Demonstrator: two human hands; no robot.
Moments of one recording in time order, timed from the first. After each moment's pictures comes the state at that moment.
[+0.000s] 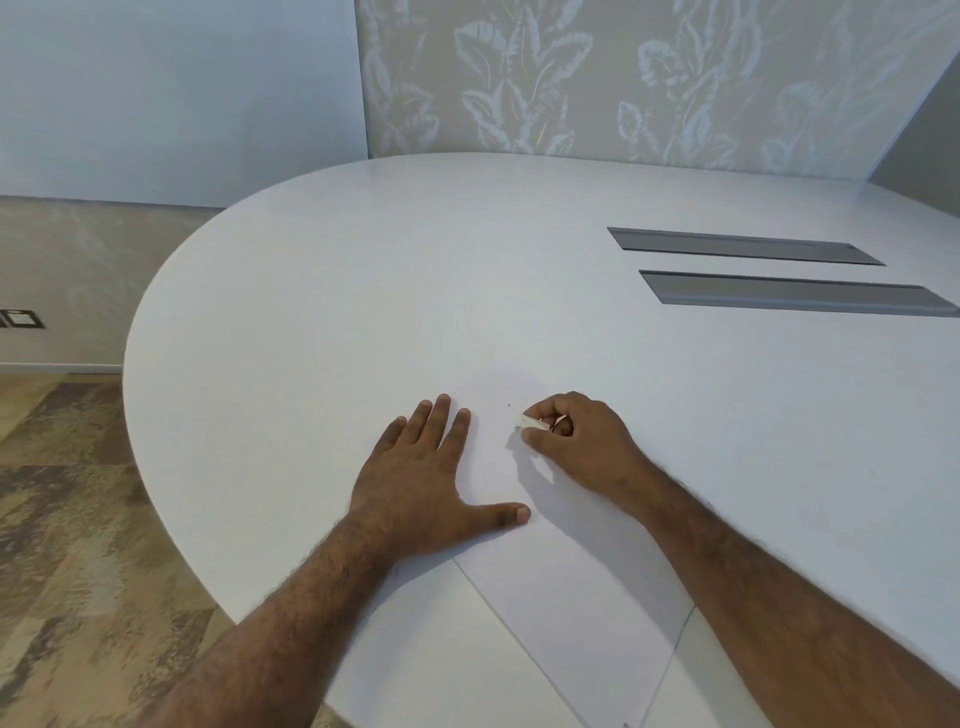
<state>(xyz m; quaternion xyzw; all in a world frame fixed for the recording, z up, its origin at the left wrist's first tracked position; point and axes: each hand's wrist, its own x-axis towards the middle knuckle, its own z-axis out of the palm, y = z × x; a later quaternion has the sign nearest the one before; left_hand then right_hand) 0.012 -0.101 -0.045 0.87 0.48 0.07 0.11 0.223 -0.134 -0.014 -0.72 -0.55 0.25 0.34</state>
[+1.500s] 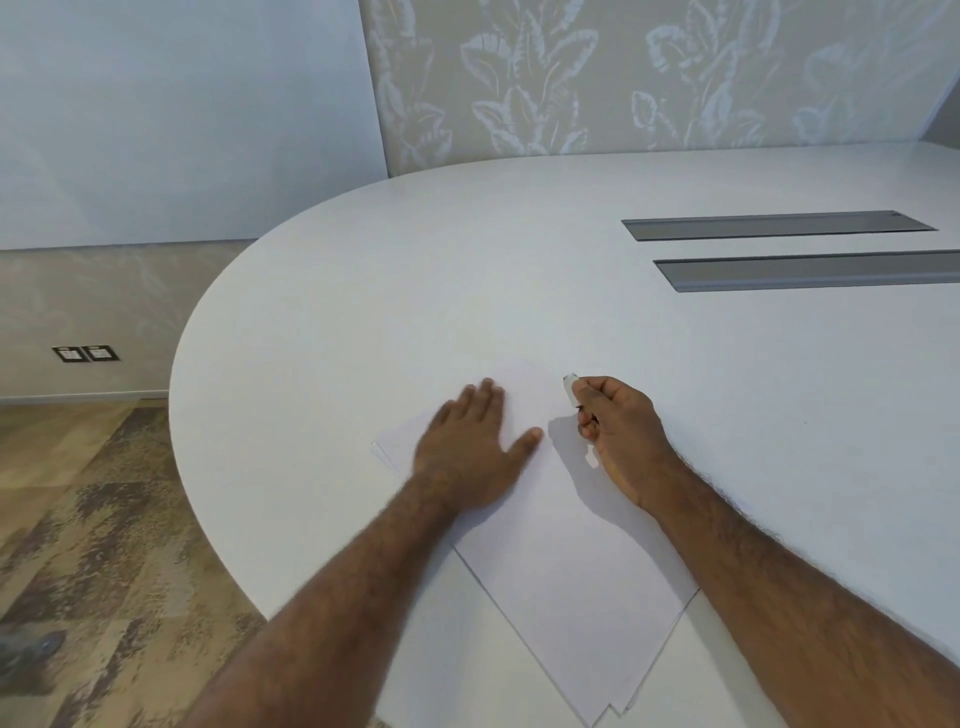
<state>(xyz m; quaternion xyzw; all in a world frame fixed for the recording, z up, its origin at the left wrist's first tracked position) 0.064 -0.084 -0.038 0.87 0.49 0.05 0.10 0.242 -0.129 -0.031 -0.58 -0.34 0.40 0.61</state>
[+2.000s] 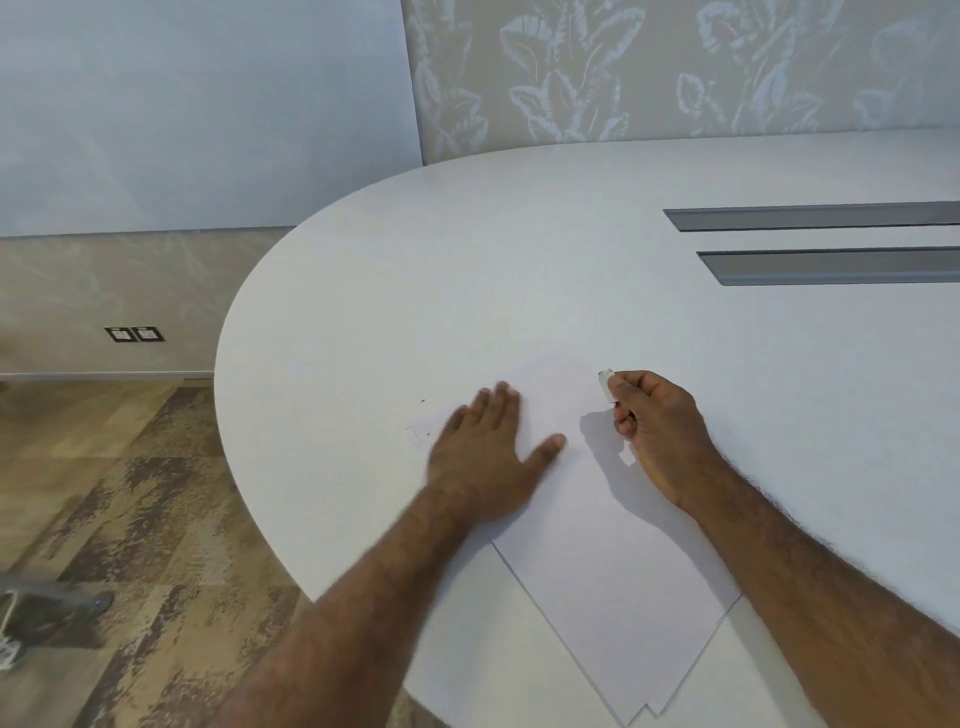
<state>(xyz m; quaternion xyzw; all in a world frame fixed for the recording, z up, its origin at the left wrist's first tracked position) 0.041 -0.096 -0.042 0.85 0.52 0.03 0.10 0.242 -0.129 -0.033 -0.59 -0.37 0.39 0.60</state>
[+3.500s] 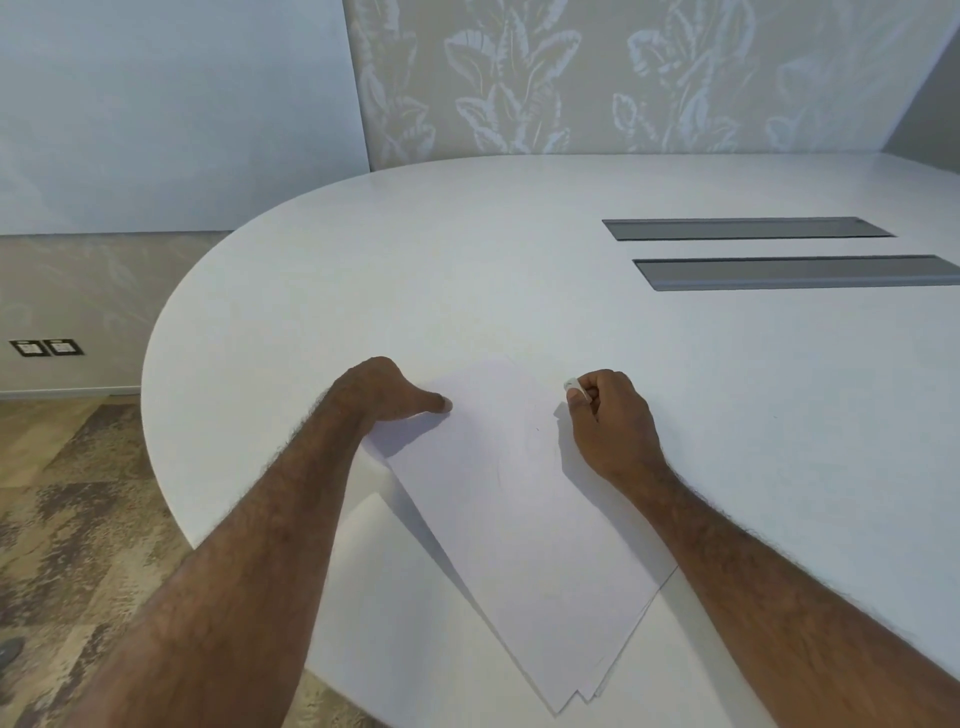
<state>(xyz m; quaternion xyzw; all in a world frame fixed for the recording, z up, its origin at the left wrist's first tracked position) 0.017 -0.029 0.026 0.71 0.66 0.04 0.25 0.254 -0.142 -0.037 -0.75 -0.52 0.08 0.41</state>
